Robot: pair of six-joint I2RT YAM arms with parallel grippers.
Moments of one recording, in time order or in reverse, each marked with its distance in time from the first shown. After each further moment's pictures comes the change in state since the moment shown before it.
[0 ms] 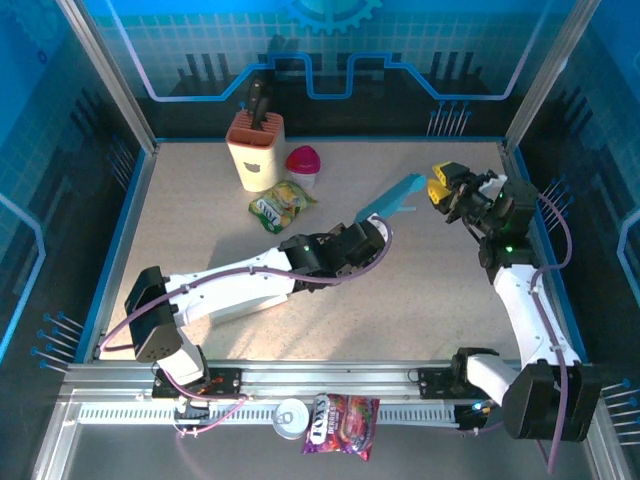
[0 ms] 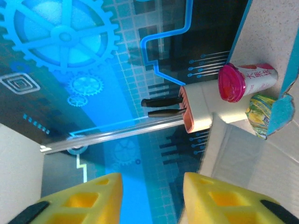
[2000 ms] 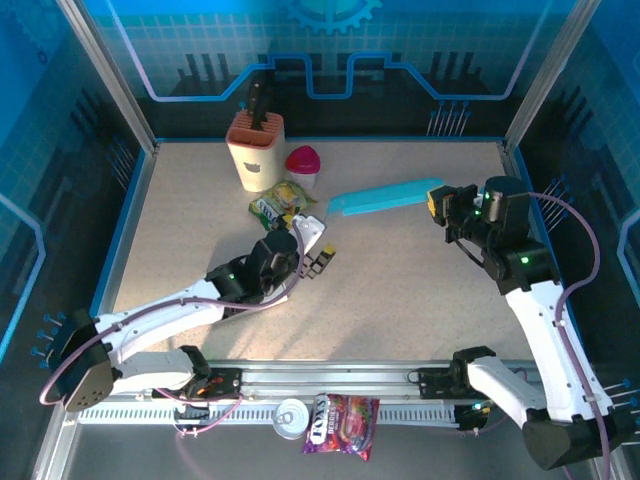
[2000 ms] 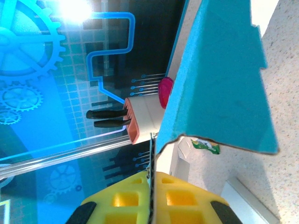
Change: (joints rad) left arm 0.224 -0.452 -0.661 0.631 0.171 0.032; right arm 0.249 -0.130 0.264 -0.694 0.423 -0.155
